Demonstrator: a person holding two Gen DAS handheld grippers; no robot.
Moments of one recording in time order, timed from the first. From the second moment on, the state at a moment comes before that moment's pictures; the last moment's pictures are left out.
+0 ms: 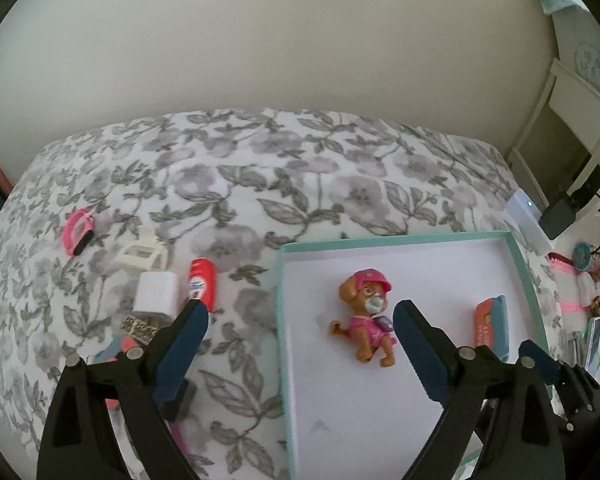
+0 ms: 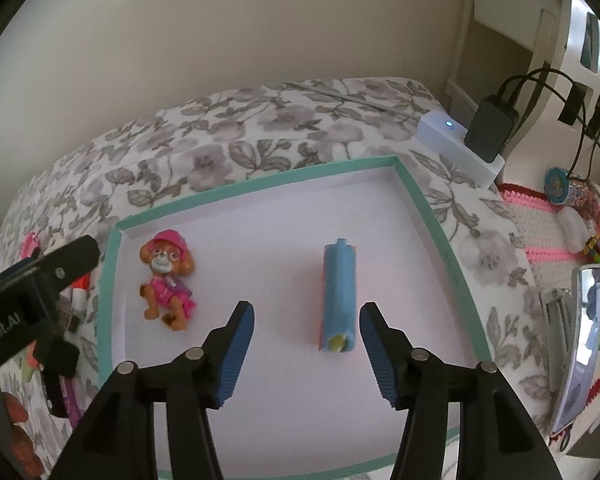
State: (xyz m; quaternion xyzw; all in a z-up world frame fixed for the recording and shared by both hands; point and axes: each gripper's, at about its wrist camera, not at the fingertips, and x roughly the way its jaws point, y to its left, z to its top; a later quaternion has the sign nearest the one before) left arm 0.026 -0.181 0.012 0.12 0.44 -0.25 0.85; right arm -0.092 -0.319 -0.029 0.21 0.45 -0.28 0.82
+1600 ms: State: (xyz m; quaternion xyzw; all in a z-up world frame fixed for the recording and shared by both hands) left arm 0.089 0.000 0.044 0.10 0.44 -0.13 0.88; right arm -0.056 -0.219 0.037 0.15 0.35 -0.19 0.91
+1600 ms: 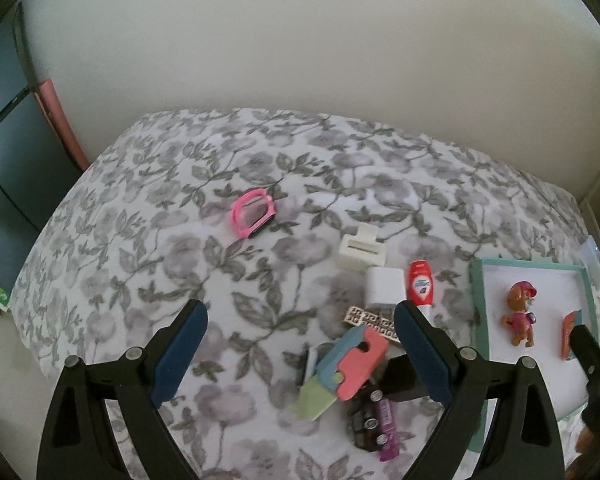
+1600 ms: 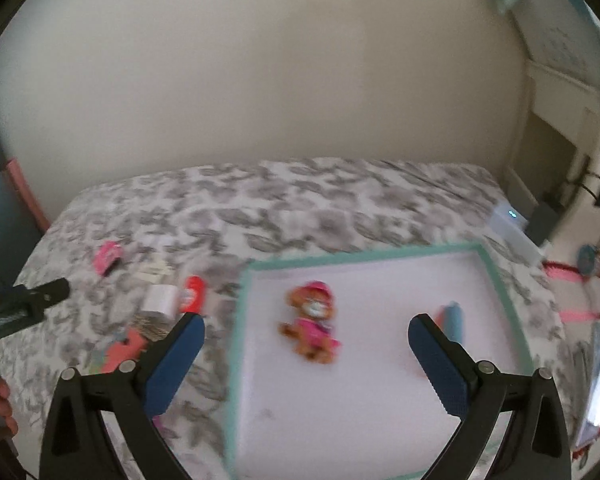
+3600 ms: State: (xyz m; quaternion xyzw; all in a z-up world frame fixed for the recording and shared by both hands) left arm 0.112 -0.043 -0.064 0.13 0.57 -0.16 0.79; right arm 0.003 -0.152 -0.055 0.23 0.46 -0.06 0.86
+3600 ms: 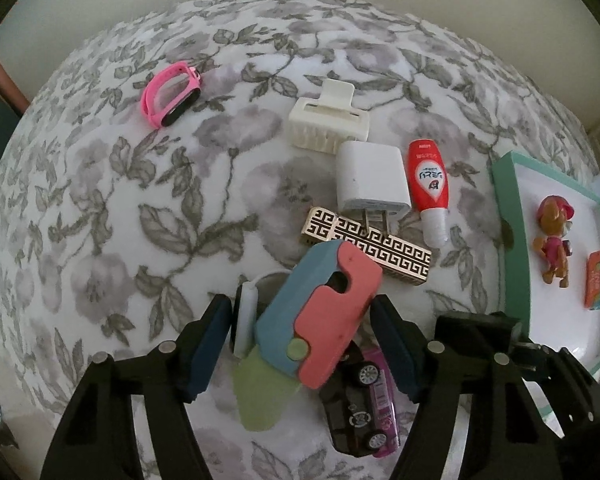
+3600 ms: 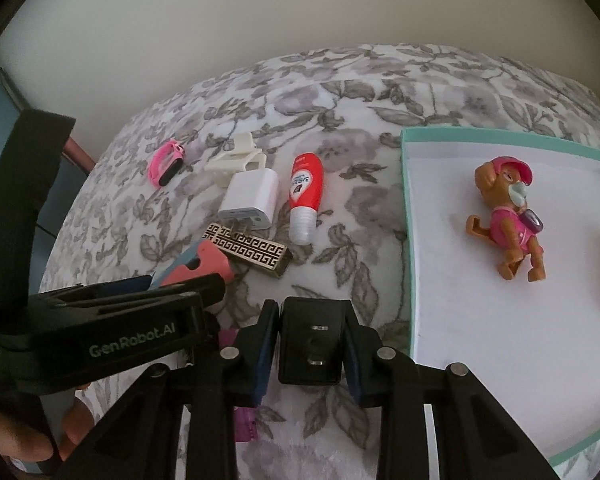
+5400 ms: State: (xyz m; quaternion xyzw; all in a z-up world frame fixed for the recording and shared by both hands) left arm 0.039 -0.020 -0.067 0.18 0.57 -0.12 0.79; right arm -0.022 -0.147 -0.060 0.26 0.48 -0.03 0.84
